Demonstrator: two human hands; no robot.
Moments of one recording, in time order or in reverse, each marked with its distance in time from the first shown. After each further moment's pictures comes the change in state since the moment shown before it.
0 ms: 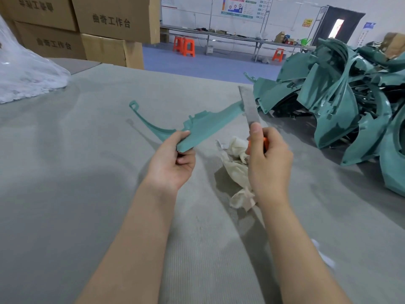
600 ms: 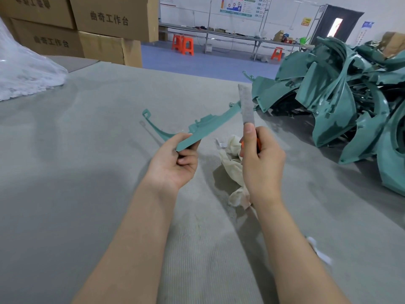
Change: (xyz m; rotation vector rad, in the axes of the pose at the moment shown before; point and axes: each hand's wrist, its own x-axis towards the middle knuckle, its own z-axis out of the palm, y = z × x) left_hand -0.007 -0.002 0.001 -0.093 -0.018 -0.130; right_hand -0.005 0.002 0.006 0.057 -0.024 -0.050
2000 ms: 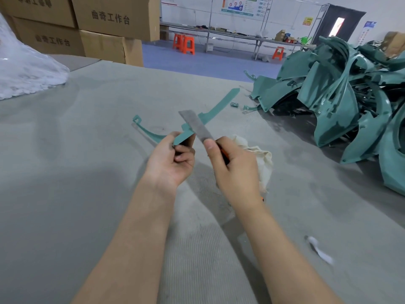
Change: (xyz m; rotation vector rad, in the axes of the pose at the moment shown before) left_hand 0.004 0.006 0.000 -0.066 0.037 0.038; right_hand -0.022 -0.013 0.020 -0.087 -0.260 -0.154
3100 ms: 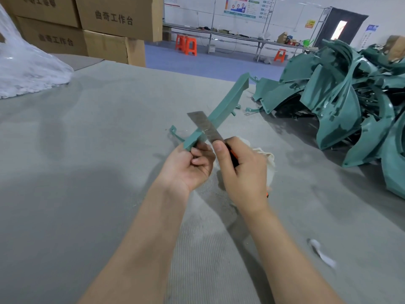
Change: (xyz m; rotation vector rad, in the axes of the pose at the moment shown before) left_hand -0.008 -0.016 0.006 -0.120 -0.045 -0.141; right_hand 0.001 0.002 -0.005 -0.018 0.106 -0.131
